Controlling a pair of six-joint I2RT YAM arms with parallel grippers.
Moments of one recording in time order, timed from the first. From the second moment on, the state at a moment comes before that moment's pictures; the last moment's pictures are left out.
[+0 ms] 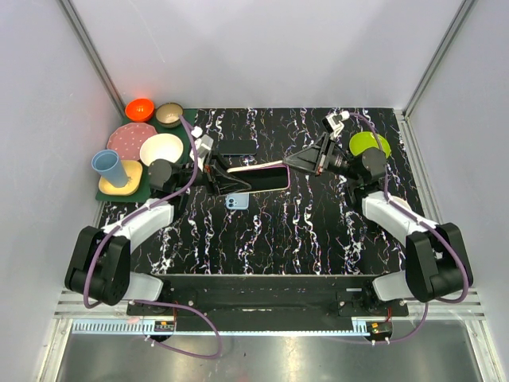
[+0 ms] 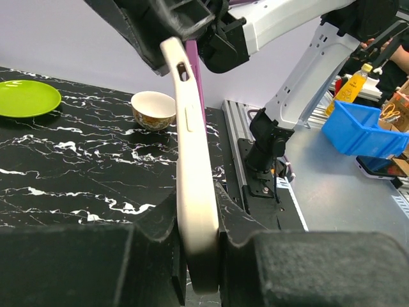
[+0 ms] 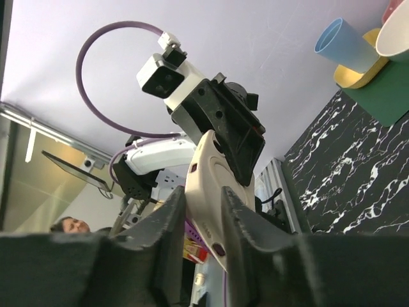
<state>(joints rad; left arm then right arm) -0.33 1.36 0.72 1.15 1.25 -0.74 0.29 1.41 0.79 1.06 -0.97 1.48</state>
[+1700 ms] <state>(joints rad) -0.30 1.34 1.06 -0.05 1.18 0.07 0.21 1.10 1.09 -0.26 -0.79 -0.10</state>
